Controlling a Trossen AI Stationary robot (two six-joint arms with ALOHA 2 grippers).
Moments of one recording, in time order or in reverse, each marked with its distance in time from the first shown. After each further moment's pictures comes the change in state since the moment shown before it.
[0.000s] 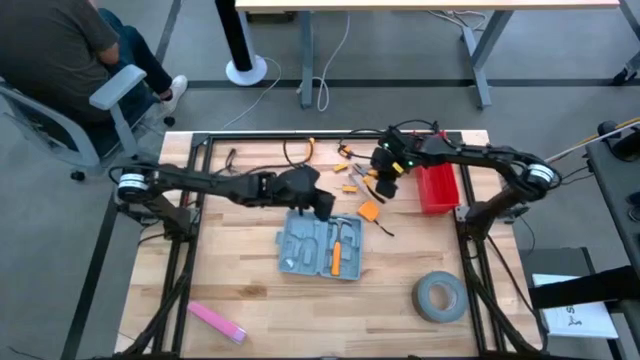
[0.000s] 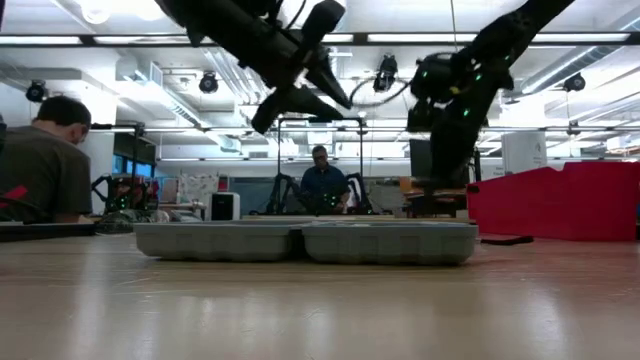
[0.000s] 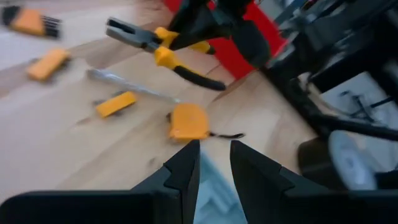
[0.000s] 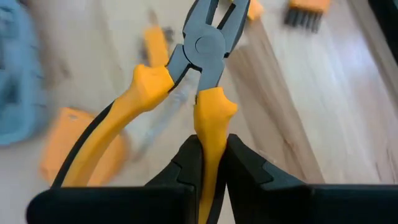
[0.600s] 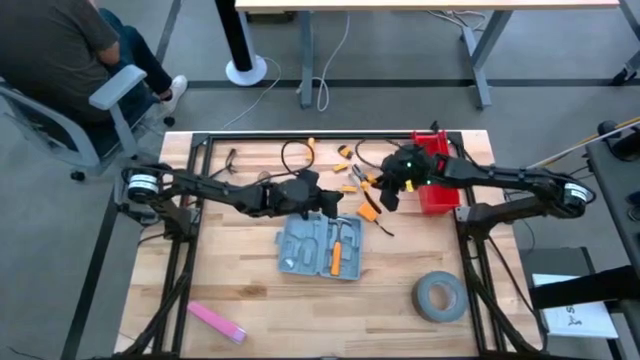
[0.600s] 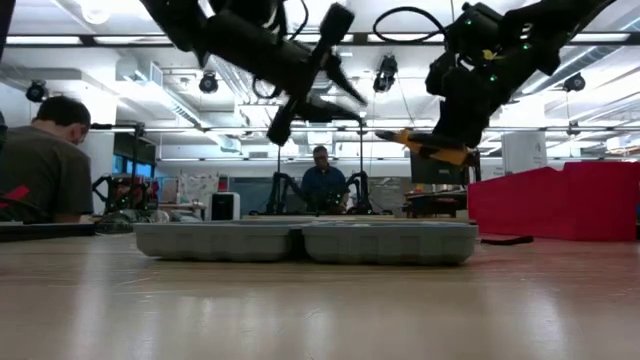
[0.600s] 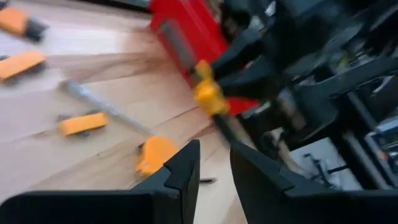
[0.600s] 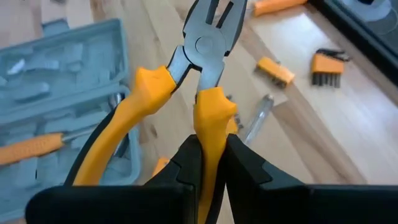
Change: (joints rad) left arm -0.042 0.080 -0.080 0.353 -0.143 -0.176; right arm 0.180 -0.309 -0.225 0.270 0.032 0.299
